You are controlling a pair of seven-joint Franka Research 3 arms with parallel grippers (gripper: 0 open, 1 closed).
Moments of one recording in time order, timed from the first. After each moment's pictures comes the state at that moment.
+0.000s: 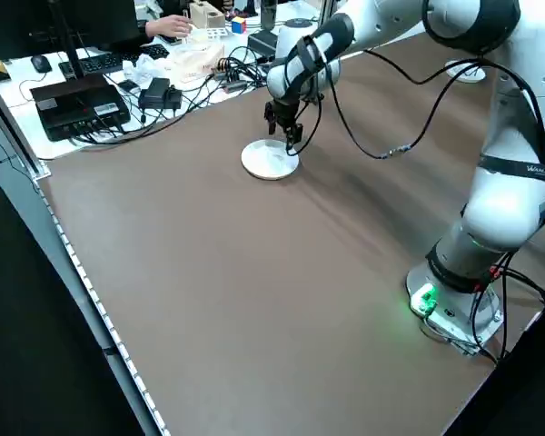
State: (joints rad) left arm 0.16 0.37 -0.14 -2.10 0.09 2.54 1.55; right arm -0.24 0.44 0.08 -1.68 0.06 1.97 1.33
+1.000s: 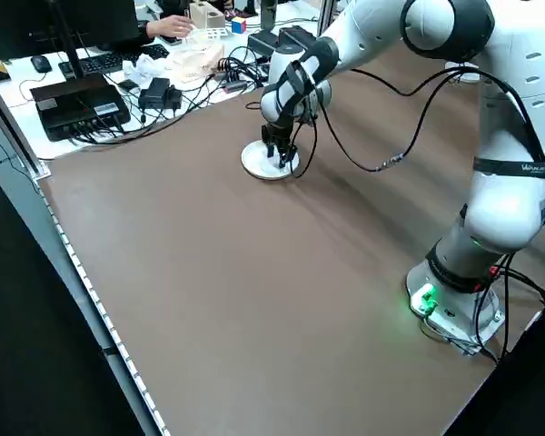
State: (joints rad) left arm 0.20 0.46 -0.14 -2.12 0.11 2.61 1.56; right arm -0.21 0.60 0.08 -1.72 0.01 2.25 1.40
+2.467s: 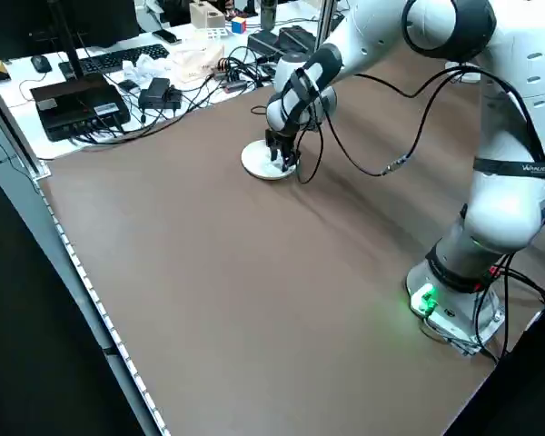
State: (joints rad) left arm 0.20 0.44 -0.14 -2.19 0.11 2.70 1.56; right arm -0.22 0.67 0.07 -1.72 0.00 2.38 1.40
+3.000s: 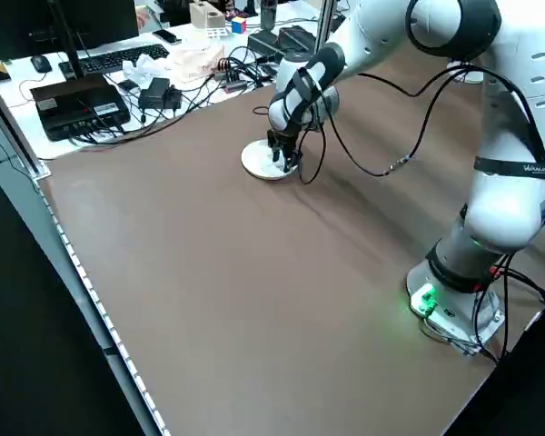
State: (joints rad) left arm 0.20 0.43 -0.14 -2.21 0.11 2.70 1.56; right arm -0.21 0.67 0.08 -1.70 0.00 2.32 1.40
